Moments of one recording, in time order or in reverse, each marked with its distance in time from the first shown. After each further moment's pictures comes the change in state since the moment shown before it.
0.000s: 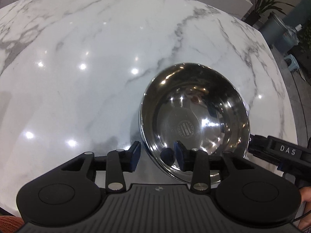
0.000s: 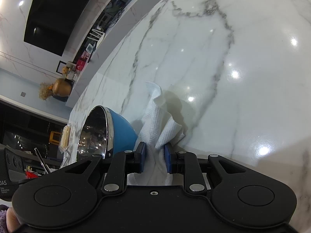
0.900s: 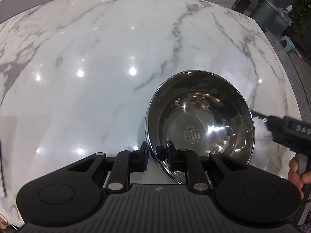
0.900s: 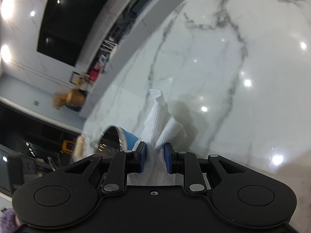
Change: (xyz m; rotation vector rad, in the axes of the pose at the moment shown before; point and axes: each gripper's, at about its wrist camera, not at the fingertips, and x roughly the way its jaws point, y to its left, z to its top) left arm -0.008 0.011 0.009 0.112 0.020 0.024; right arm -0.006 0.007 0.005 -0.005 -0.055 0.067
